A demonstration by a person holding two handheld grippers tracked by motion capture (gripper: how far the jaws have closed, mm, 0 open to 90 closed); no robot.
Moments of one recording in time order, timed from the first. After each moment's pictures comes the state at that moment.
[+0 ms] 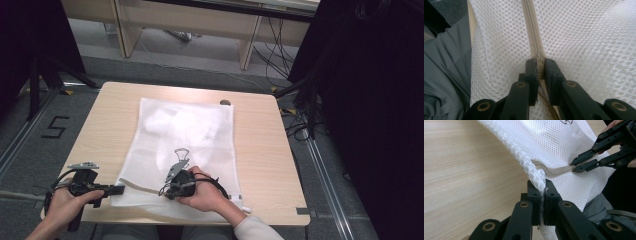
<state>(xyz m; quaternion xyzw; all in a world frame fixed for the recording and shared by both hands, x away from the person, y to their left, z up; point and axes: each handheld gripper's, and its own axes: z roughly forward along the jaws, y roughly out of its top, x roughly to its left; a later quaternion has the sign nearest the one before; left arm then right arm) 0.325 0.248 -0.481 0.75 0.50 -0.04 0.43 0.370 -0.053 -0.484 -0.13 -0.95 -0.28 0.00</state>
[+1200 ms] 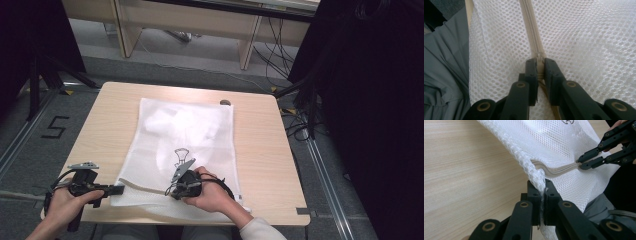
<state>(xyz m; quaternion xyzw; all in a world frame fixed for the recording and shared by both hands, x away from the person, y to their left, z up) 0.324 0.249 -0.481 0.75 0.51 -0.04 0.43 0.368 -0.070 -0.480 -0.15 -0.95 -0.27 0.00</state>
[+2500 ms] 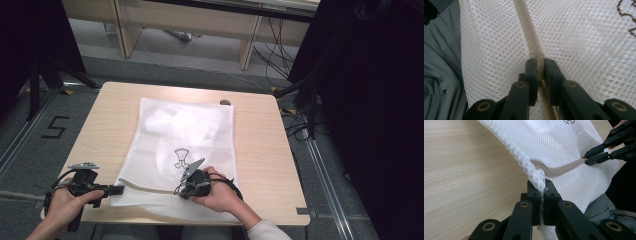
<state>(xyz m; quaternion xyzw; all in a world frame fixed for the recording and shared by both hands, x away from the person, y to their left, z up) 0.325 0.248 -0.482 0.75 0.51 -0.04 0.43 0.371 -0.093 -0.481 -0.16 -0.95 -0.26 0.00</state>
